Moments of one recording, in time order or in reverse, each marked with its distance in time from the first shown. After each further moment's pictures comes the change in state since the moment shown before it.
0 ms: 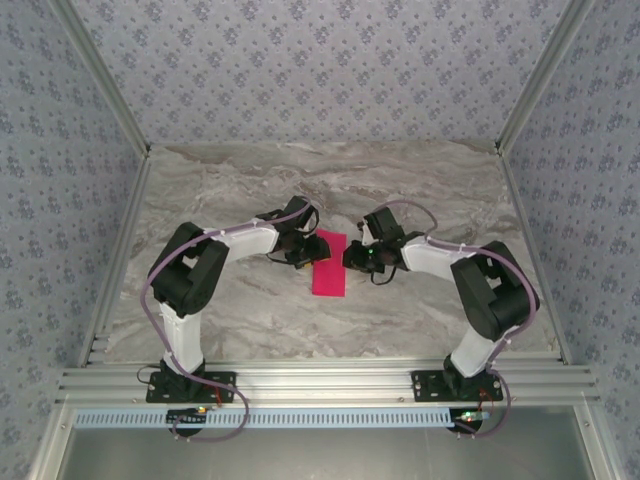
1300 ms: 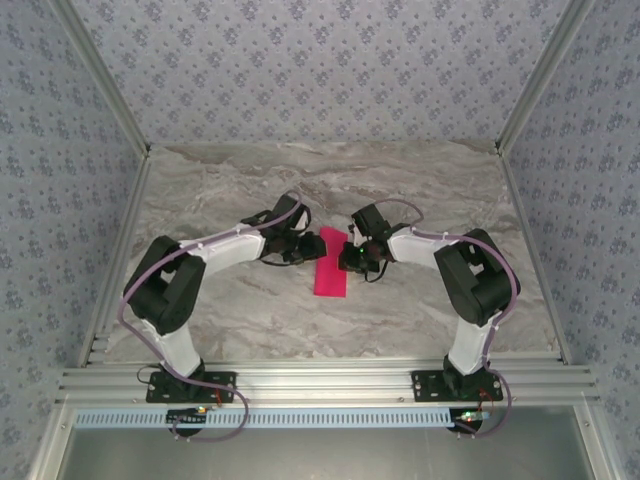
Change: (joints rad) left arm 0.000 -0.171 -0.106 0.080 0.072 0.060; right arm 0.026 0.120 0.119 -0.142 0.045 -0.048
